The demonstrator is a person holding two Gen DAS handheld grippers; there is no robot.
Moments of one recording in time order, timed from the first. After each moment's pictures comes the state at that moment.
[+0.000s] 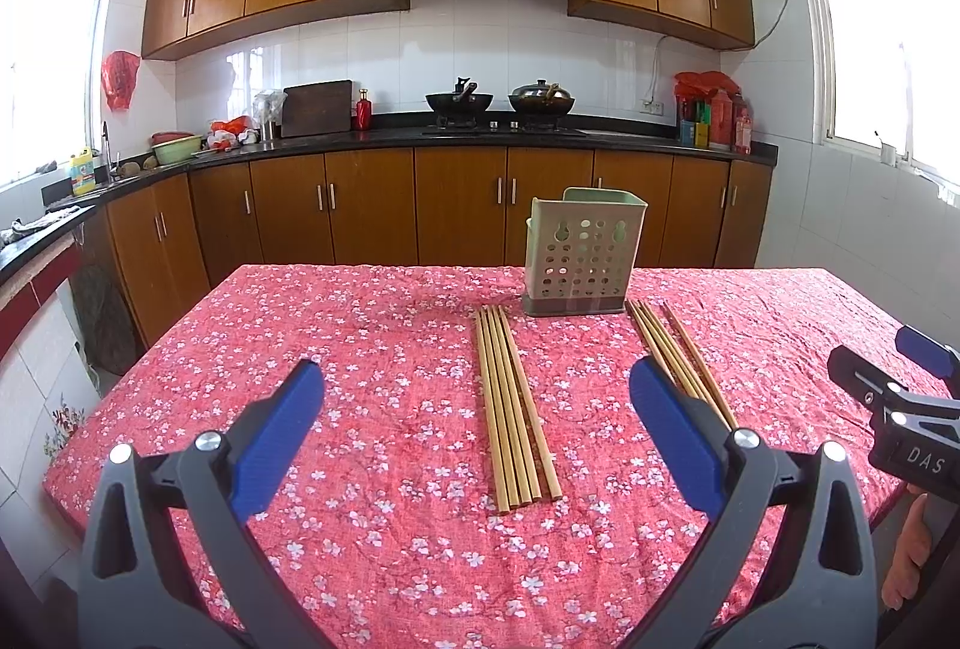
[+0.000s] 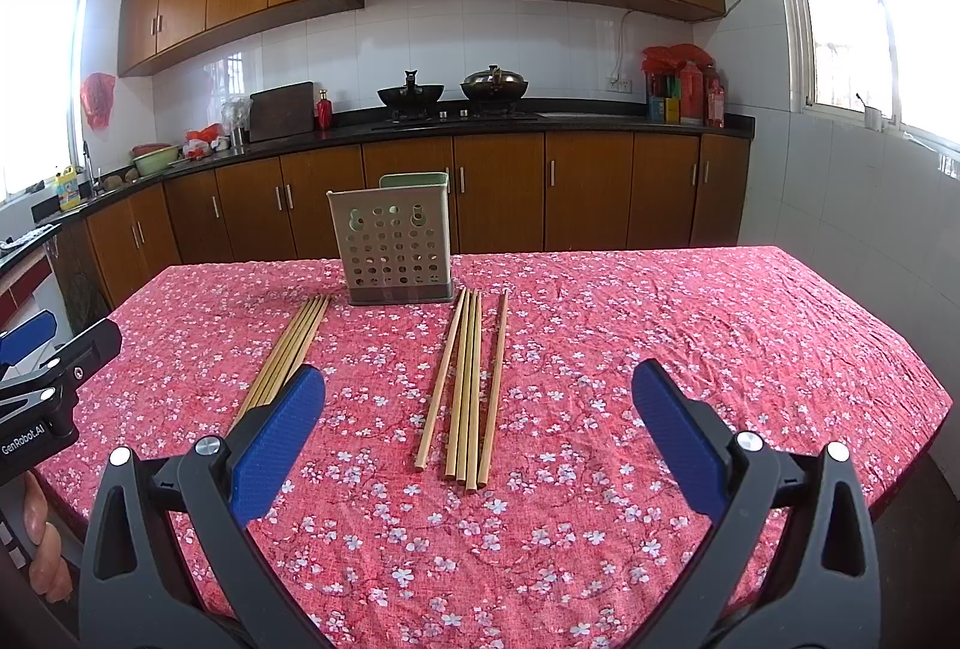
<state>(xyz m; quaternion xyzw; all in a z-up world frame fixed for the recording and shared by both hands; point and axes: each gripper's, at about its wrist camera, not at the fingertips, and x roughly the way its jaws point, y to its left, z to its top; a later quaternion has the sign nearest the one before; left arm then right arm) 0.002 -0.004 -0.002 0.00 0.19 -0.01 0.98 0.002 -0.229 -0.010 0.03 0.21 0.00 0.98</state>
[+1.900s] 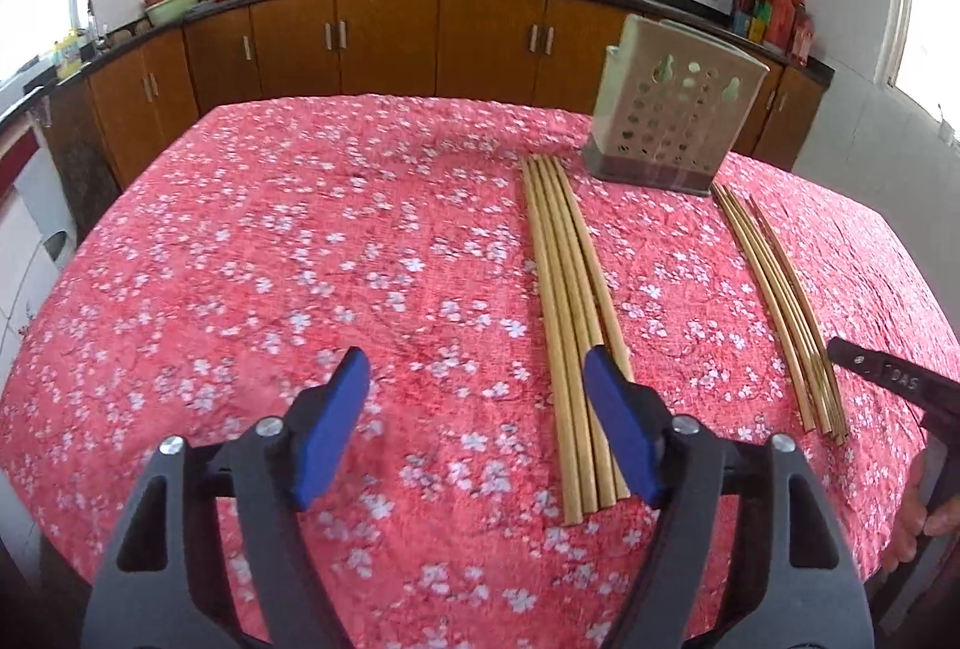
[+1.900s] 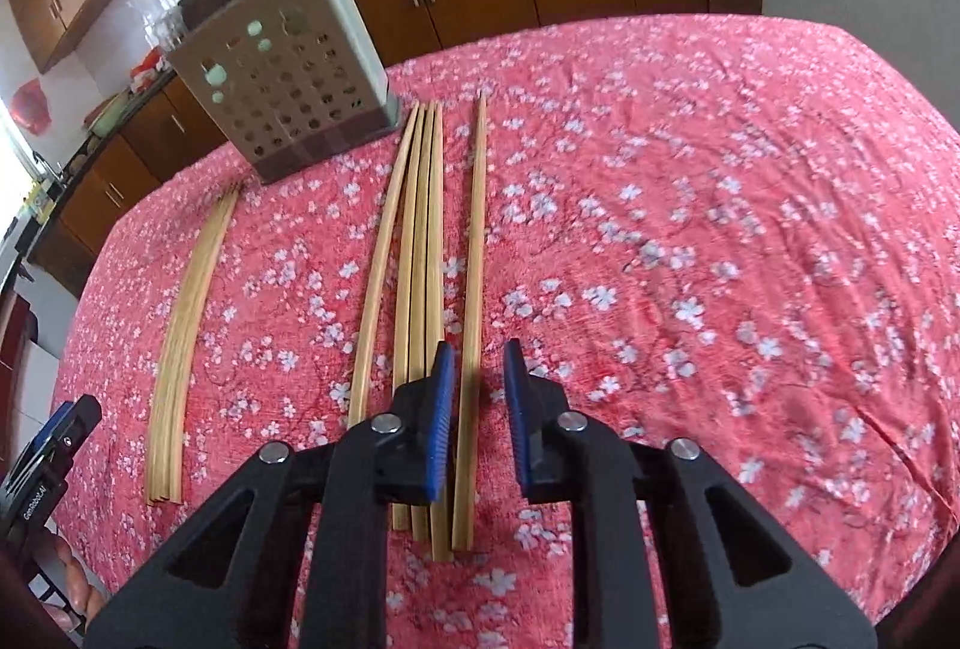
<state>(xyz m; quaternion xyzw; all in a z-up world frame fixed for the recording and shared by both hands) 0.121 0.028 -0.078 -0.04 0.39 0.00 0.92 0.148 -0.259 -0.104 0.14 0.45 0.01 0.88</state>
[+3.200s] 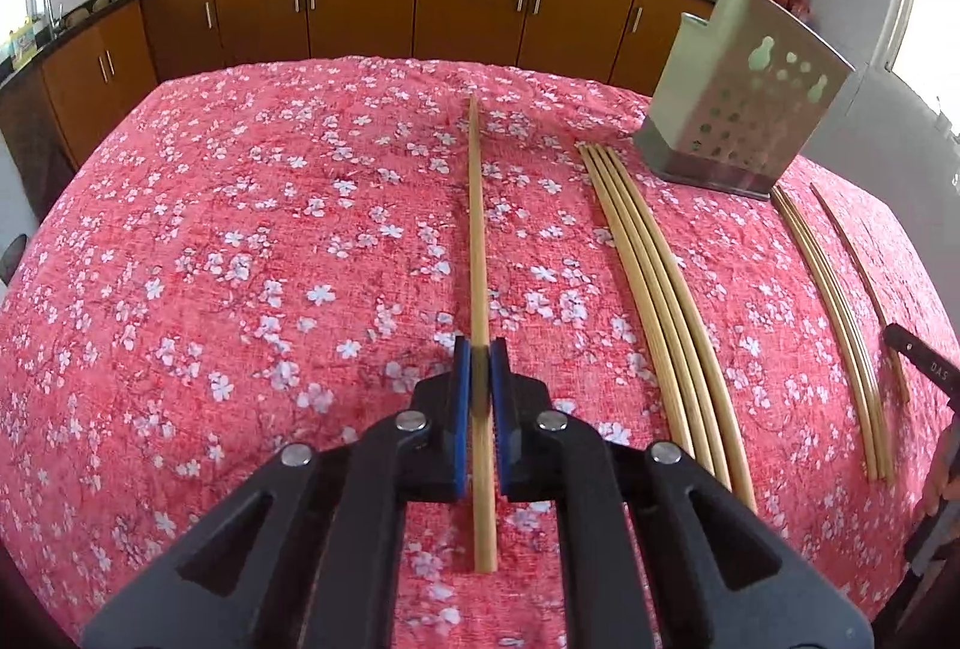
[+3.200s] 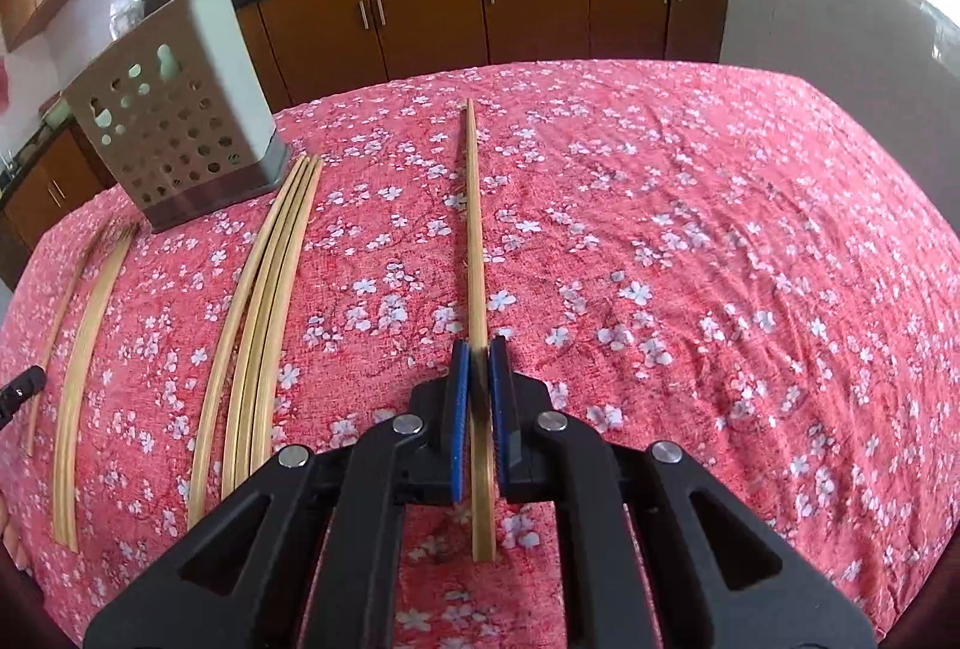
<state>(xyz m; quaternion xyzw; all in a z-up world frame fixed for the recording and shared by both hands) 0.214 0.072 -0.113 -0.04 0.43 -0.04 0.90 0.187 -0.304 -0.115 0.08 0.42 -0.05 0.90</state>
